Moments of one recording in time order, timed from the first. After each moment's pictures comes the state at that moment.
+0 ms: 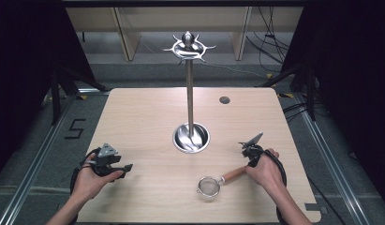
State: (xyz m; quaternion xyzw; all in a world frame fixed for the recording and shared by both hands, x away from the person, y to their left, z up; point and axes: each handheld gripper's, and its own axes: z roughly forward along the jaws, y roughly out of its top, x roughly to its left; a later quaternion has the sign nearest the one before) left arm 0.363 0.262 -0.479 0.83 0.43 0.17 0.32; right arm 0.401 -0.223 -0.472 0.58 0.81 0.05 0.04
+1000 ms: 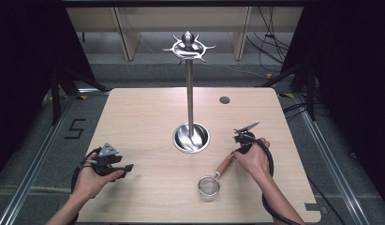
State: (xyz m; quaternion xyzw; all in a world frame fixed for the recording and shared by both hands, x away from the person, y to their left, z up) left arm 0.366 0.261 -0.480 0.83 0.43 0.16 0.32; right arm 0.430 -0.200 -0.460 0.61 0.78 0.16 0.06
